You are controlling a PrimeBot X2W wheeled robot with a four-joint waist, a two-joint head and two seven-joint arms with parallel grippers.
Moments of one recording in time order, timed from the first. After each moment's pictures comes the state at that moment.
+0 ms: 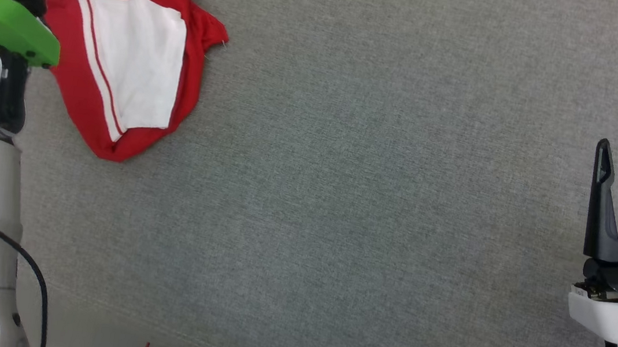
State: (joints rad) left arm -0.79 0.29 0.16 0.47 -0.31 -0.12 -0.03; right arm -0.11 -0.19 -0.04 -0.31 0.04 0.13 -0.26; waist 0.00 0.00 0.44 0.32
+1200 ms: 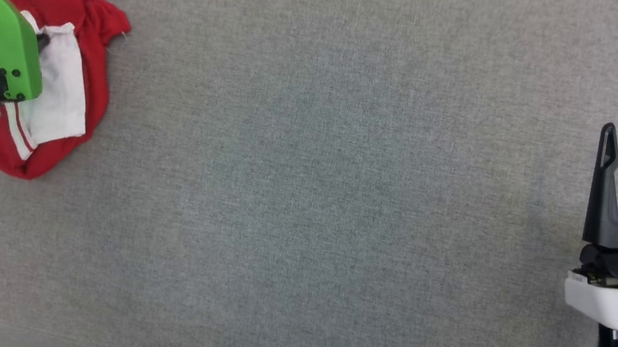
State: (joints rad) left arm -0.90 0.57 -0.25 0.65 -0.62 -0.13 0.64; right arm -0.15 -0.16 -0.04 -0.29 0.08 0.13 -0.26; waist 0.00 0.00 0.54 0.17
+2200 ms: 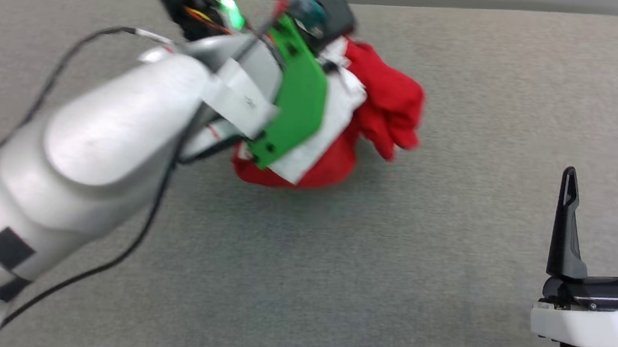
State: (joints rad) left arm -1.17 0.49 -1.04 0.17 -0.73 -0.13 0.54; right arm -0.06 -0.05 -0.05 -0.22 0.11 0.13 -0.26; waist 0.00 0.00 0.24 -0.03
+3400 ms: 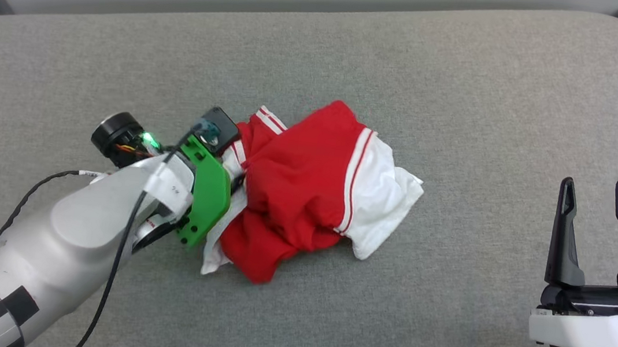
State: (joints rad) left arm -0.94 0.50 -1.24 0.61 -0.79 -0.11 0.20; right arm -0.04 -0.05 -0.06 -0.20 0.13 0.13 -0.26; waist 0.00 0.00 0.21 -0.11
